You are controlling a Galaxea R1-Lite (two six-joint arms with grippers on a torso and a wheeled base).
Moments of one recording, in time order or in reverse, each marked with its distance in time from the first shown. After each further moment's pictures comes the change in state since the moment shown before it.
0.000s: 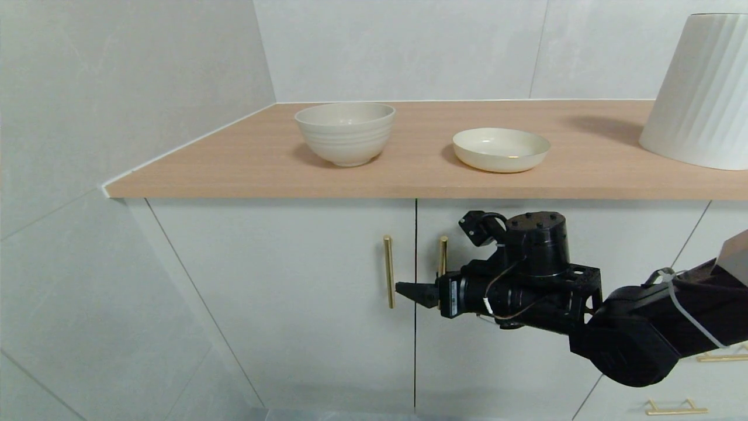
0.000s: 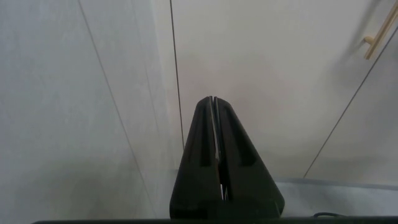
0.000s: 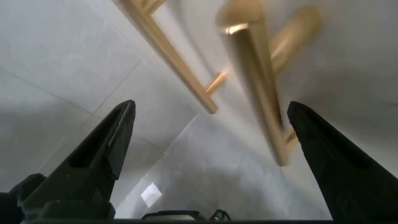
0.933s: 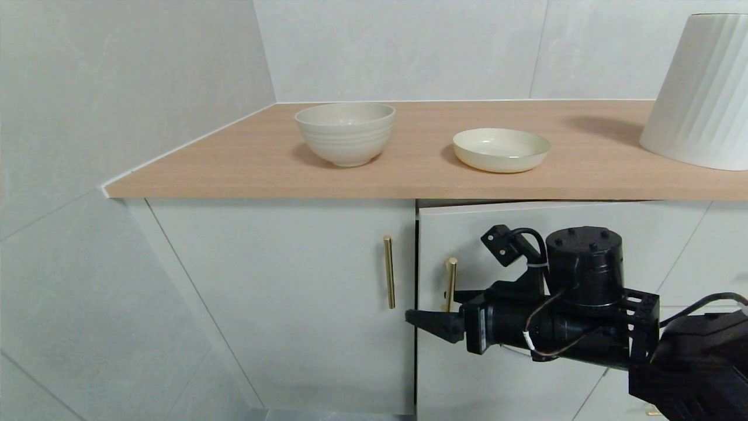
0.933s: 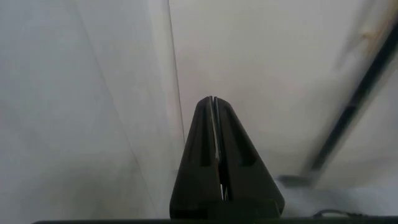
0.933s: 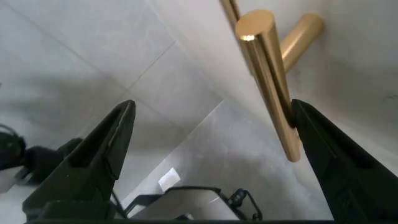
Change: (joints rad) left arm 0.000 0.000 -0.002 0.000 -0.043 0.032; right arm 0.033 -0.150 0.202 -0.064 0.092 0.024
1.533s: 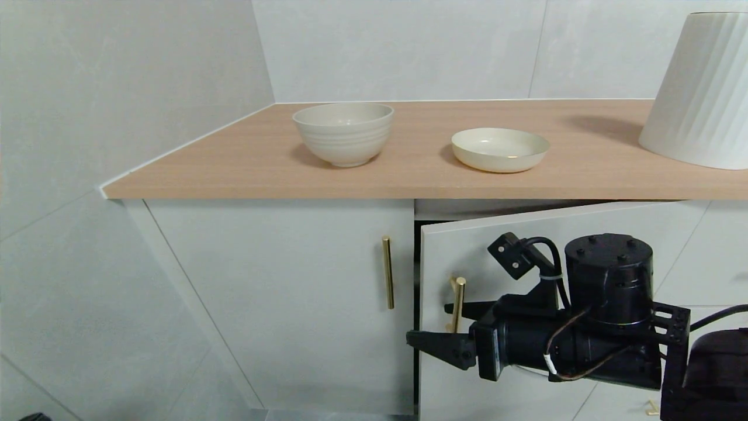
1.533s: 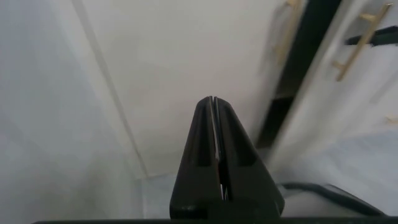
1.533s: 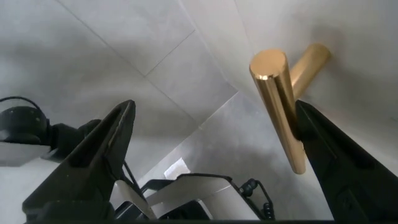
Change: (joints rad) left arm -0.005 0.417 -0.326 0.038 -0.264 -0.014; right arm 0.061 -0.066 0.054 0.003 0.040 -0.001
